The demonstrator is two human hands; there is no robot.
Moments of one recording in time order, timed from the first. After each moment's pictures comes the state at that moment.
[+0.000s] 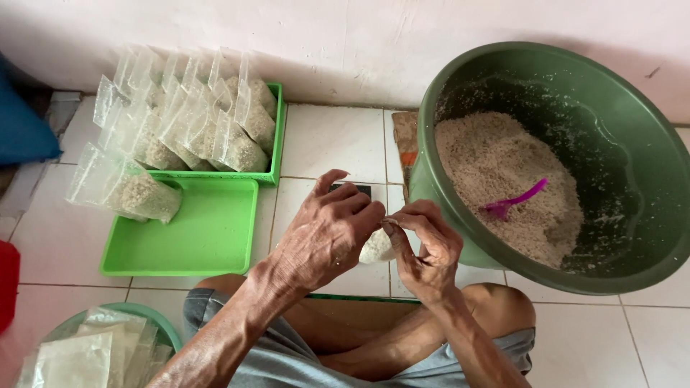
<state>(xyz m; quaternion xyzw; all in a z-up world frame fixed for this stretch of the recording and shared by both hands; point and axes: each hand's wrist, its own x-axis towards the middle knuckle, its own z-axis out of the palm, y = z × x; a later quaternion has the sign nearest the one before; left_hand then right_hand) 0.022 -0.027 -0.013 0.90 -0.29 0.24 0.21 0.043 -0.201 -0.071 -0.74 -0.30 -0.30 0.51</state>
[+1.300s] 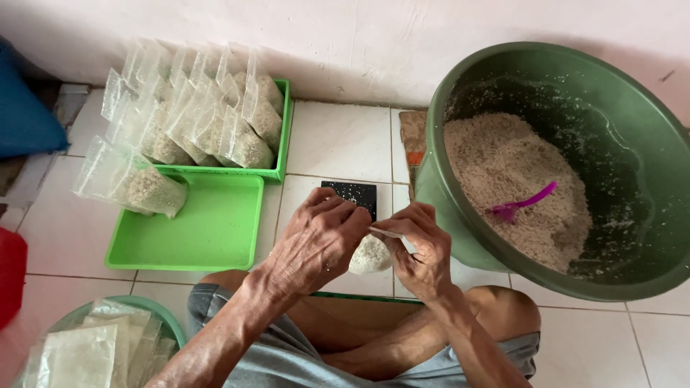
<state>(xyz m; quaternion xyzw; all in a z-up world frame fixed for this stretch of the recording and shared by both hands) 0.013 -0.010 -0.027 0.89 -0.30 0.25 0.22 0.044 -0.194 -0.070 -0.74 -0.37 -0.22 0.52</state>
